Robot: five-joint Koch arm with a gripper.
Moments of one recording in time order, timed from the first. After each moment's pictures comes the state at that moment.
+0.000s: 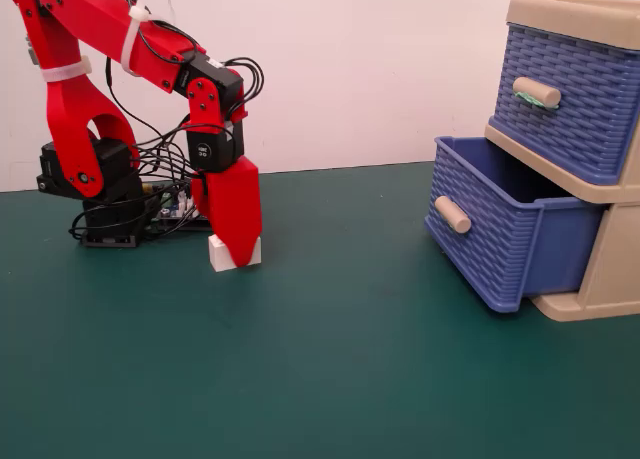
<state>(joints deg) -73.9 102.4 122.1 64.8 224.5</state>
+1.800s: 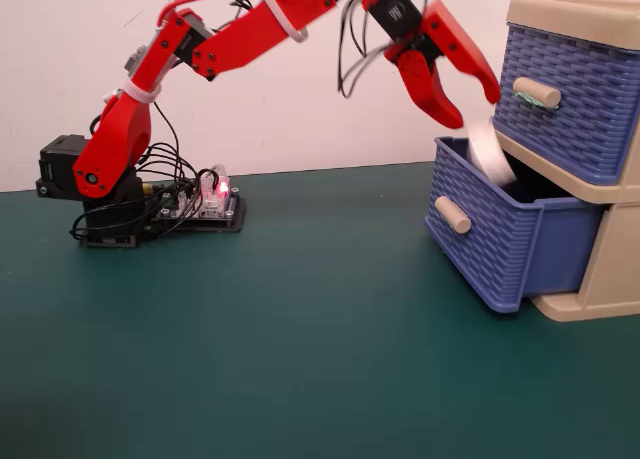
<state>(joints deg) -86.7 58.5 16.8 80.8 191.8</state>
